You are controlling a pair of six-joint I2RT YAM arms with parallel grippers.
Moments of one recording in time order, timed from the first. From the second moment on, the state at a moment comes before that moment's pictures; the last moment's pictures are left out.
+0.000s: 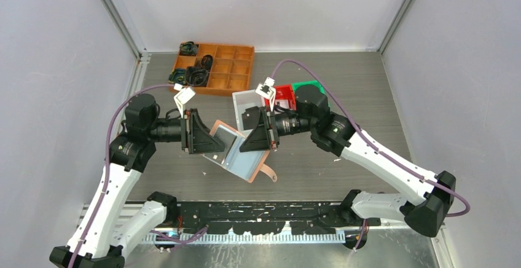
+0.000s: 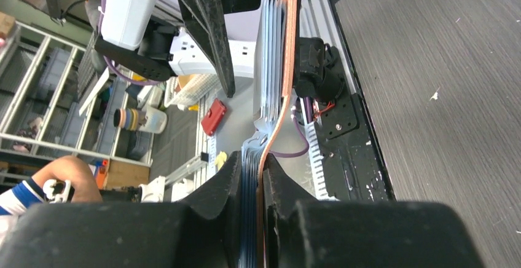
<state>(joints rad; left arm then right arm) -0.28 0.80 0.98 -0.49 1.16 -0.56 0.84 1.14 1.08 -0.12 -0.80 0.70</state>
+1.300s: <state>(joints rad) -0.23 0.85 1.02 -0.60 1.01 -0.45 0.81 1.06 1.19 -0.14 -0.52 0.87</state>
